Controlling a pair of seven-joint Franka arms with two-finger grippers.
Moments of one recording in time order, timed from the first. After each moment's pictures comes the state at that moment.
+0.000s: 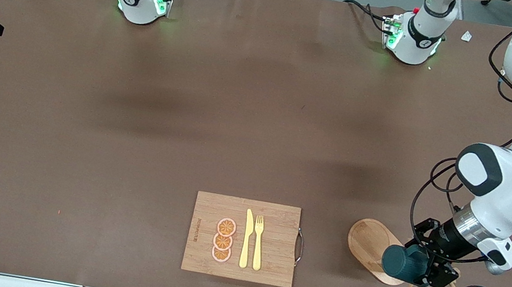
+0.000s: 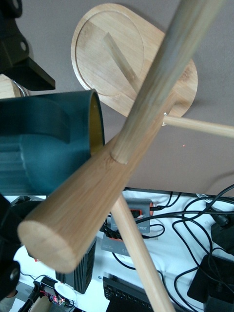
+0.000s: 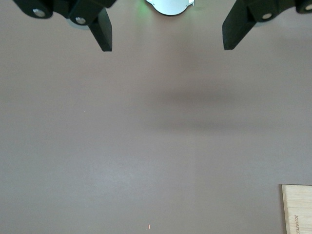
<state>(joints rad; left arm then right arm) 0.05 0.59 -0.20 -1.56 -0.31 2.63 -1.36 0.02 -0.03 -0.13 -1.51 0.01 1.39 -0.14</state>
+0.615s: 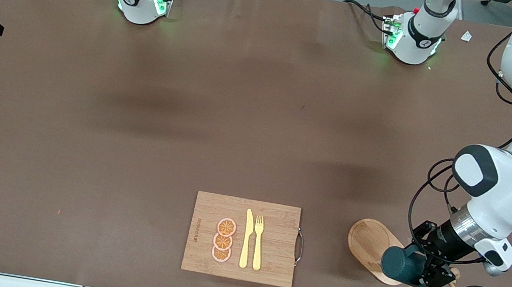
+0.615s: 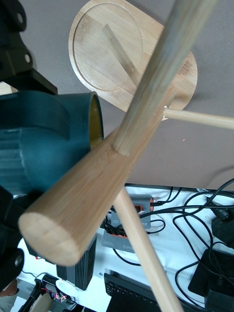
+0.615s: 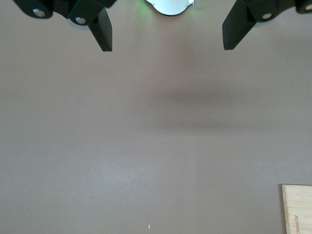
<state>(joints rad) 0.05 0.60 -0.20 -1.55 -0.30 2.64 -1.36 0.02 -0.03 -0.13 -1.51 0.01 1.39 -0.14</state>
